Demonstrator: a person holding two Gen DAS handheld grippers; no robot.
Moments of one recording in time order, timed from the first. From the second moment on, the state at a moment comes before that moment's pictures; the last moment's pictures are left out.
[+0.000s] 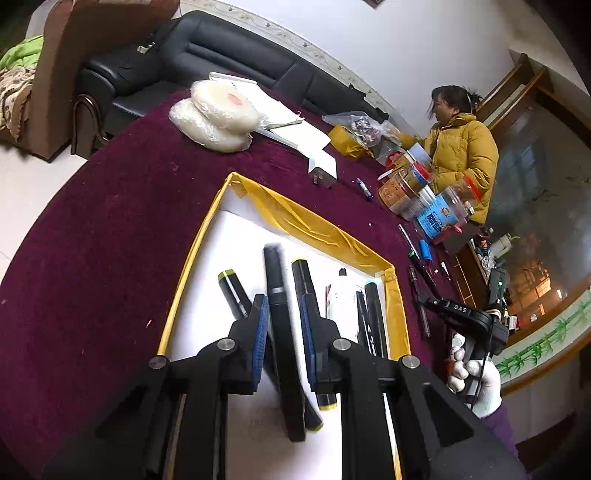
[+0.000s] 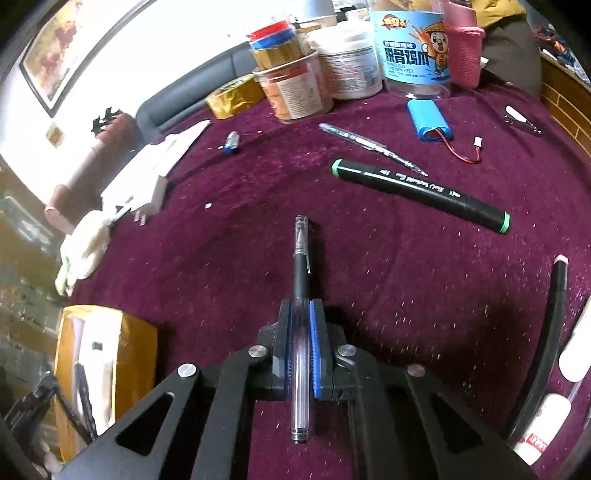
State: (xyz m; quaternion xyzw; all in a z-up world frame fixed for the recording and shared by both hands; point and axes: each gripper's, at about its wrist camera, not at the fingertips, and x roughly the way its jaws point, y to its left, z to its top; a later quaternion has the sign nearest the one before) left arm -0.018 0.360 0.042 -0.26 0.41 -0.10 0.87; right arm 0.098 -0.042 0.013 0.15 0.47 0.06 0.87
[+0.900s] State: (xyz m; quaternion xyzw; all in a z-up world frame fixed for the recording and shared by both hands) left arm -0.119 0.359 0.052 -0.26 0.34 -0.05 0.91; right arm 0.021 0.141 0.040 0.12 0.52 0.33 0.78
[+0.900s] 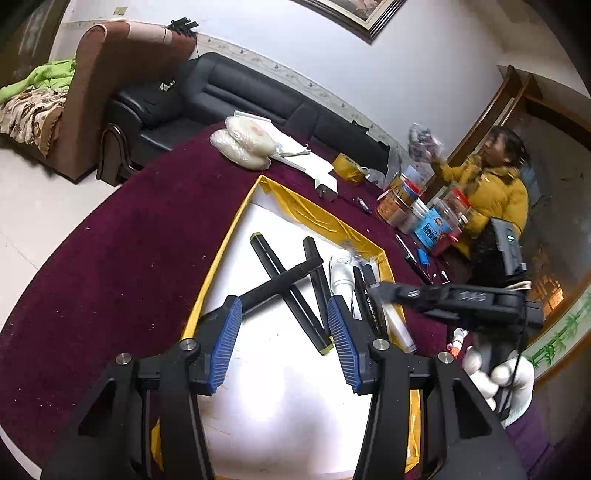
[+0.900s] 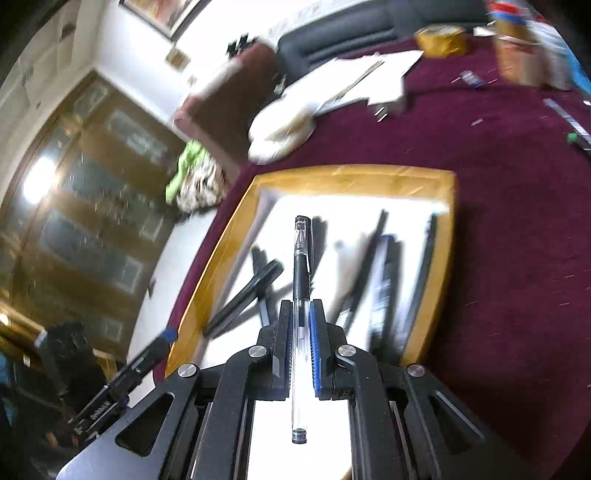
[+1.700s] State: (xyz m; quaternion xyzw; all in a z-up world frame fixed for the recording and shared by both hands) left arm -0.130 0.347 0.063 -0.26 0.32 -0.10 0.91; right arm 0.033 0.145 0.053 0.09 0.46 0.27 0.84
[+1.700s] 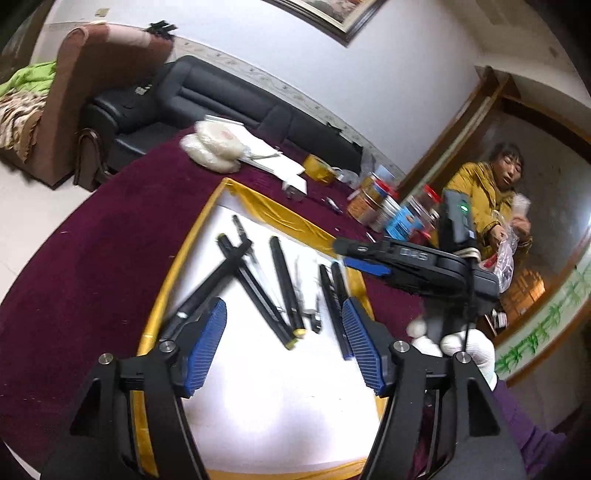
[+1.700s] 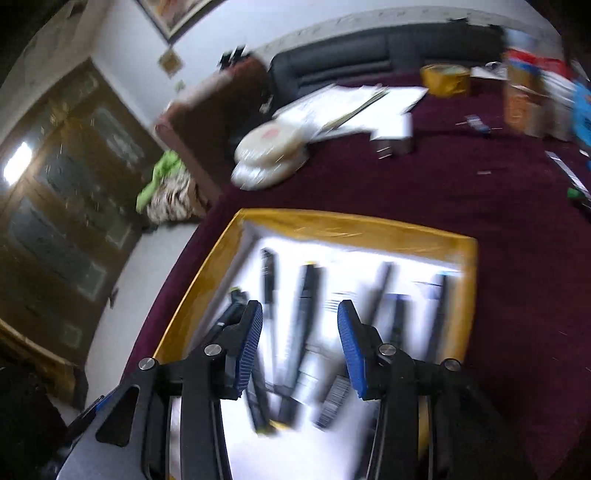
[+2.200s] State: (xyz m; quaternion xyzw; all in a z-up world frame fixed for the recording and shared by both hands) left arm -0.118 0.251 0.079 -0.20 0.36 -0.16 0.90; right arm 0.002 -0.118 0.058 0.19 0.37 0.04 0.91
